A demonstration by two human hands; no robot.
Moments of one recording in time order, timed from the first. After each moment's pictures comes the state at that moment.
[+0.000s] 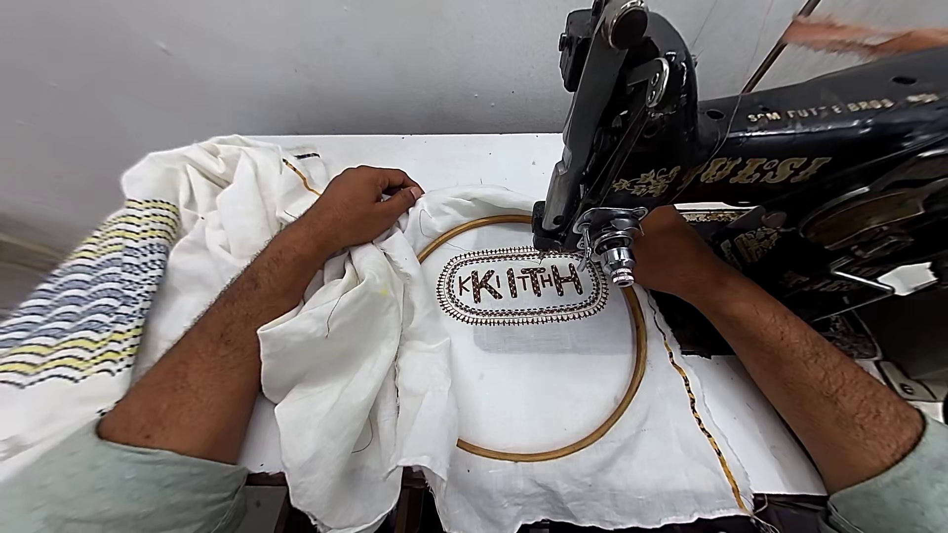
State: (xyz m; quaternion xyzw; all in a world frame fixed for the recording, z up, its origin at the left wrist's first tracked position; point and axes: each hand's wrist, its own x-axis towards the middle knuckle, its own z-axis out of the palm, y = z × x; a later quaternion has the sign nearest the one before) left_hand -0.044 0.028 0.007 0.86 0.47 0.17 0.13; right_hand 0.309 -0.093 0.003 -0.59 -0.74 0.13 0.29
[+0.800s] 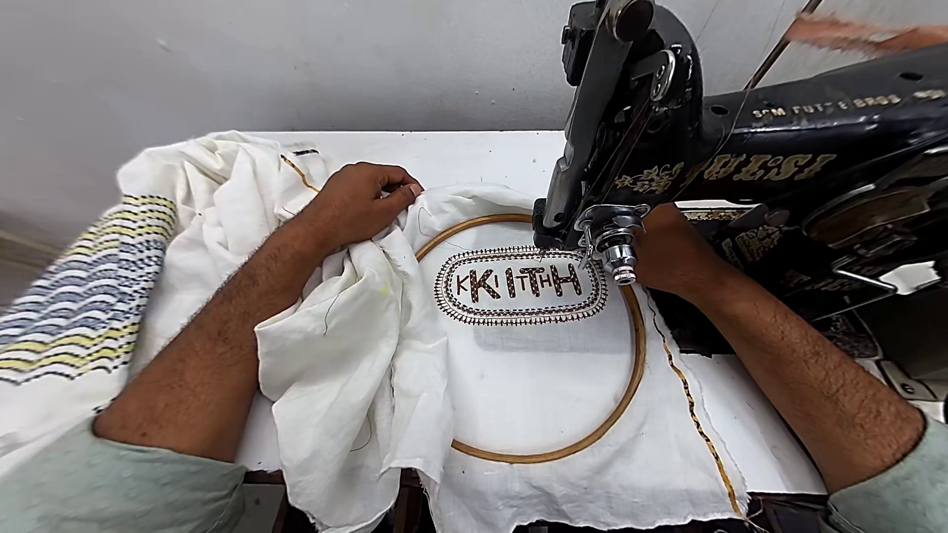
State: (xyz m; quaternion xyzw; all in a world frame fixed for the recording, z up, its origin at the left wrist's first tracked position) left_hand -0.043 0.027 0.008 0.86 0.47 0.16 0.12; right_hand 0.308 -0.094 0.003 -0.58 -0.75 0.13 0.31
